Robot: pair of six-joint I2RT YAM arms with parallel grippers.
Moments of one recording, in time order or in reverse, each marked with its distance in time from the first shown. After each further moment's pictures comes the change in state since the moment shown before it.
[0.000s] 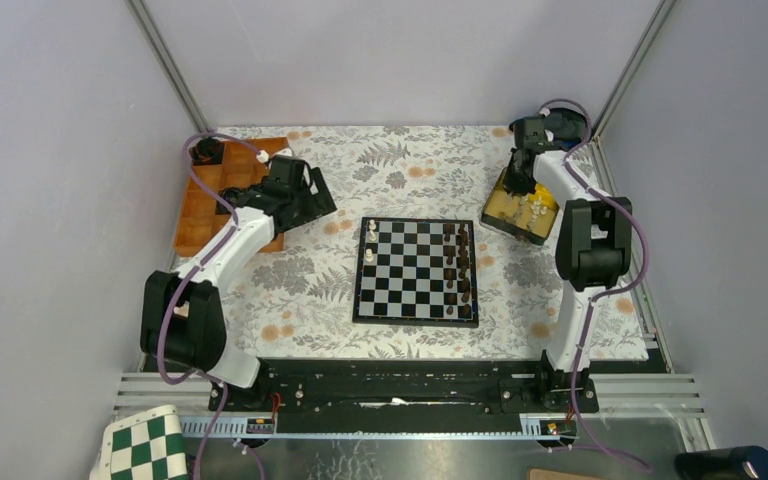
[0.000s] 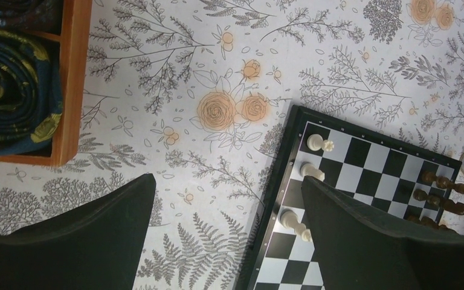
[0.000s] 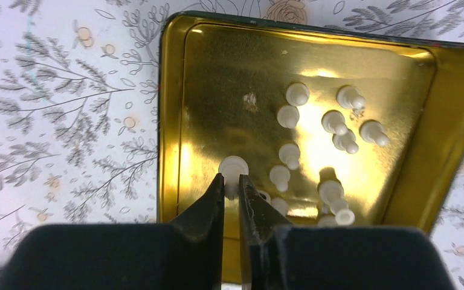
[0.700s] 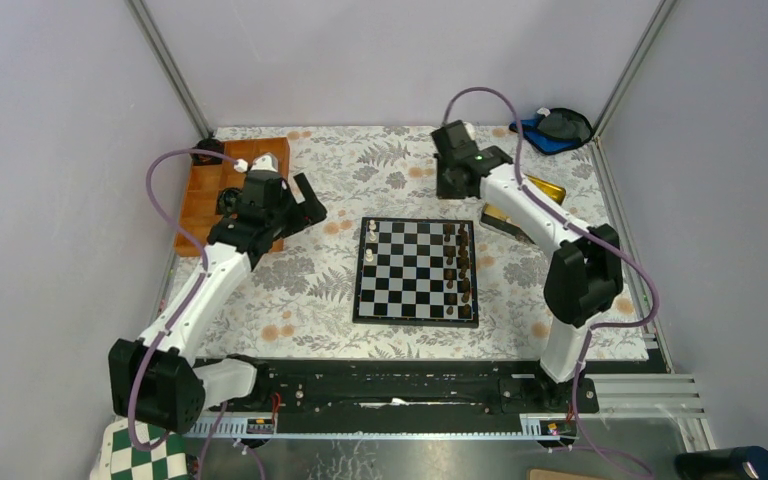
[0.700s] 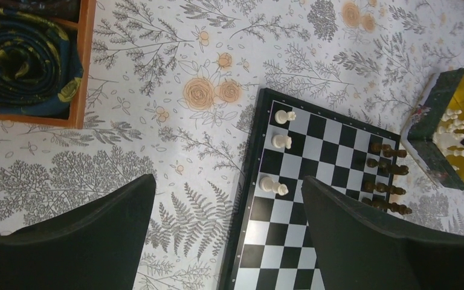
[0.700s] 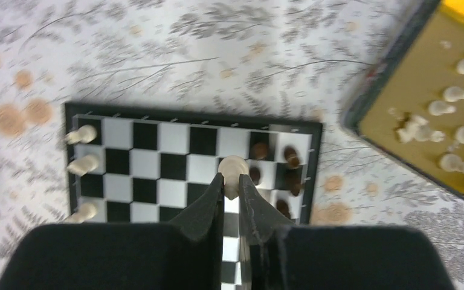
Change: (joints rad) left arm 0.000 -0.299 -0.130 -0.006 0.037 -0.004; right arm 0.401 -0.239 -0.010 -0.105 0.084 0.004
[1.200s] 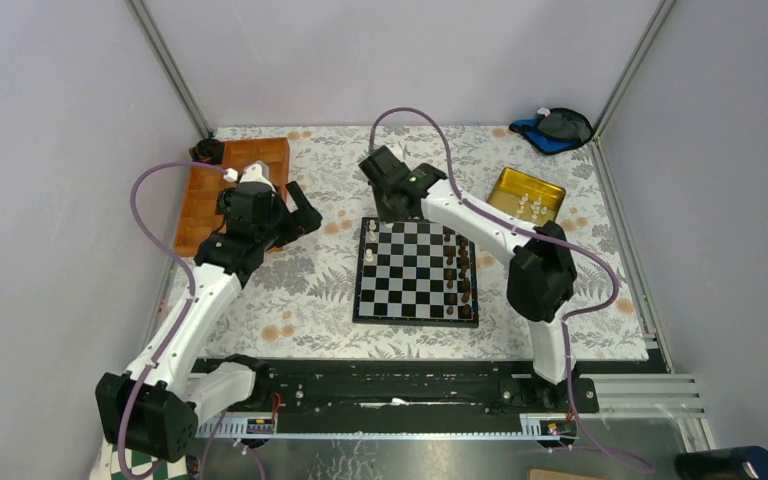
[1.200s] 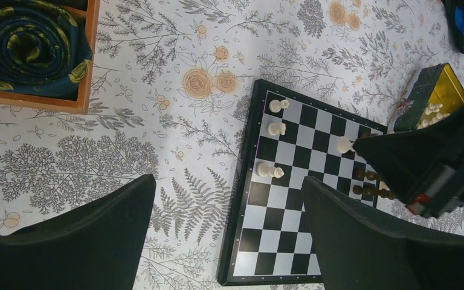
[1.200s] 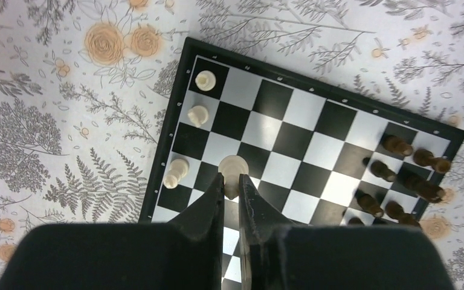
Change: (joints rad) left arm -0.006 -0.155 -0.069 -0.033 0.011 -0.011; right arm 0.310 0.161 0.190 -0.064 0.032 0.035
